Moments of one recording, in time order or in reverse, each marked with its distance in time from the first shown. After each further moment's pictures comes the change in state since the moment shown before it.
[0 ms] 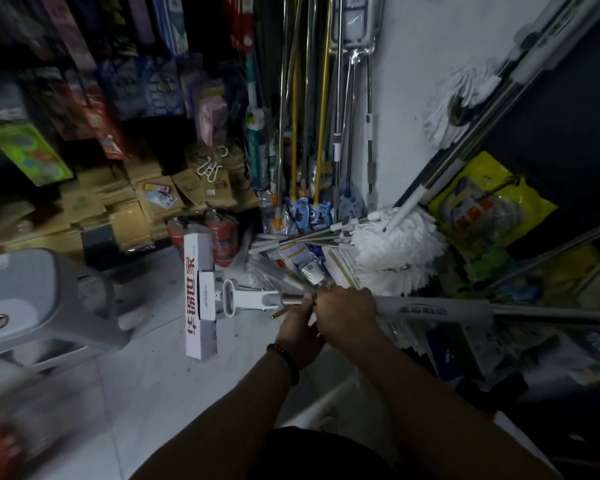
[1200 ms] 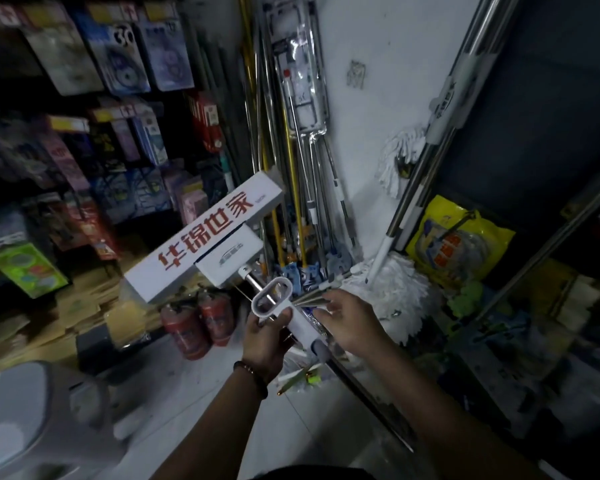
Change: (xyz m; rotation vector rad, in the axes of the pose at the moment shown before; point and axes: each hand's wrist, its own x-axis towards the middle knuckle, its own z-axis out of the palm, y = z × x) left_hand -0.011 0.097 0.055 0.230 0.011 0.469; right_hand 0.011 0.065 -0.050 0.984 0.193 0.177
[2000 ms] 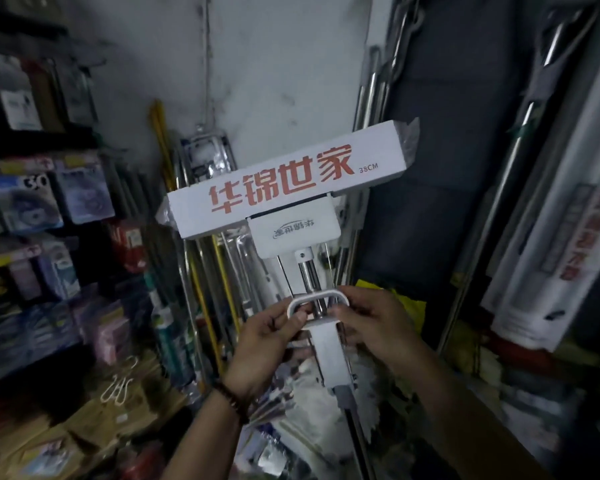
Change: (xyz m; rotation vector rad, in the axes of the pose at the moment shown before) left_hand -0.051 0.160 0.195 0.502 -0.689 0.282; right_hand -0.006 -0.082 -0.172 0.385 0.421 -0.265
